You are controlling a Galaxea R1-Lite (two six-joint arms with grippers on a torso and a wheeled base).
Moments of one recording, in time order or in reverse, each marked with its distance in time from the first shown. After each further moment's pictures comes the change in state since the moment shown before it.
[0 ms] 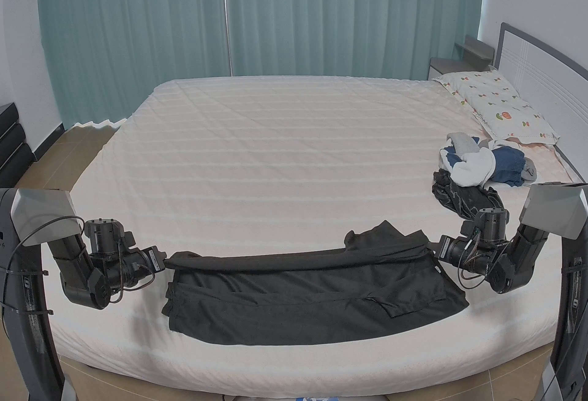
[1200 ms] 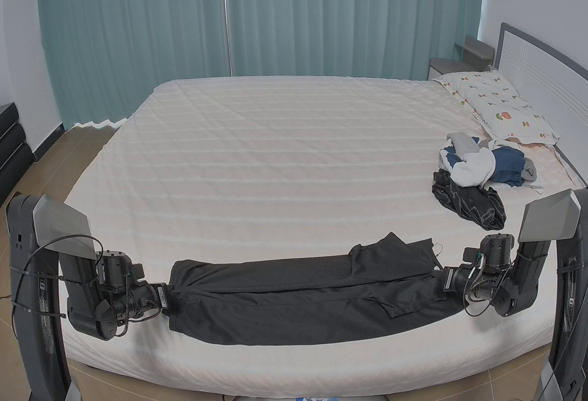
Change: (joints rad) left arm -0.043 0.105 0.216 -0.230 0.062 0.172; right arm -0.029 0.061 0.201 -0.167 0.028 -0.194
